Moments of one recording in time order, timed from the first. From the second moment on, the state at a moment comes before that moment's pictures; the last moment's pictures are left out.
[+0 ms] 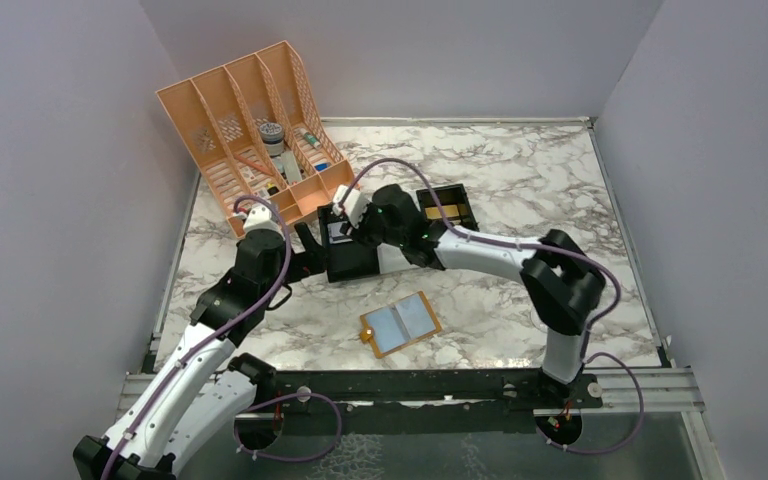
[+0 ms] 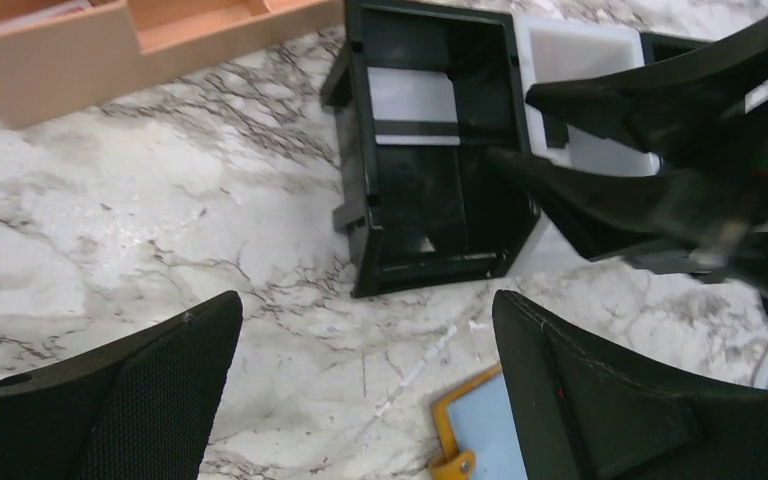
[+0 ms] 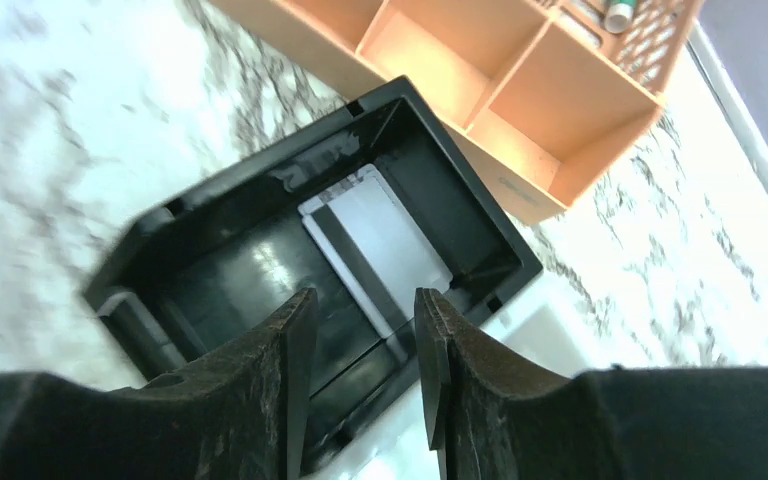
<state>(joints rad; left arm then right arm) -0.46 0.70 0.68 -0.54 -0.28 -0.60 0.90 1.93 1.29 0.17 -0.06 -0.45</state>
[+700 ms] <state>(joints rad) -0.46 0.75 0.62 -0.53 0.17 -0.58 0.90 1.41 0.77 0.10 -0.03 0.48</state>
